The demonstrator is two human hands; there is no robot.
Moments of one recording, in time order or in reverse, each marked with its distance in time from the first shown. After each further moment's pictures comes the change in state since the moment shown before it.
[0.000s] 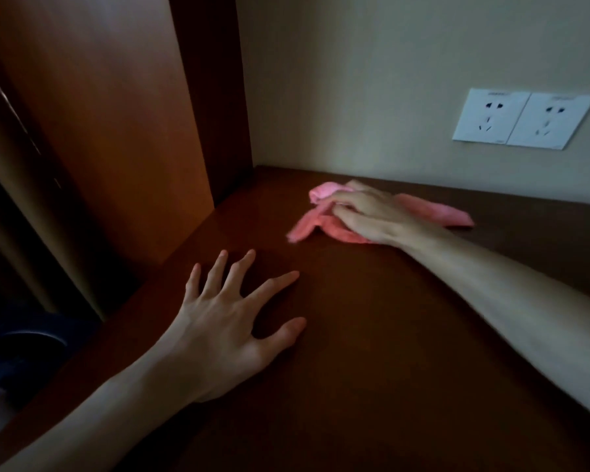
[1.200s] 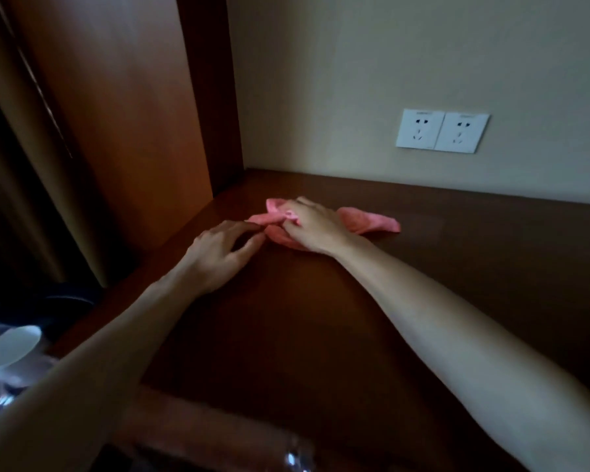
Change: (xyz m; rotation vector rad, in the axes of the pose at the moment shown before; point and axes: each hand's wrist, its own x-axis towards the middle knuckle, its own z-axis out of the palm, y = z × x) left_hand -0.005 -0.006 -0.004 -0.270 0.236 0.009; right_hand -0.070 -0.063 0.031 0.046 0.142 -0.039
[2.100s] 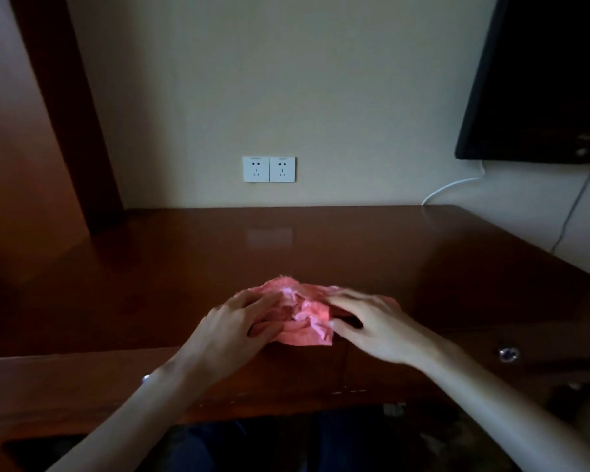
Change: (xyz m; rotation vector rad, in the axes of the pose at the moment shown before) left_hand -0.176 0.250 0.089 0.051 -0.021 0.472; right_hand -0.443 0.047 -0.179 -0.109 0.073 0.139
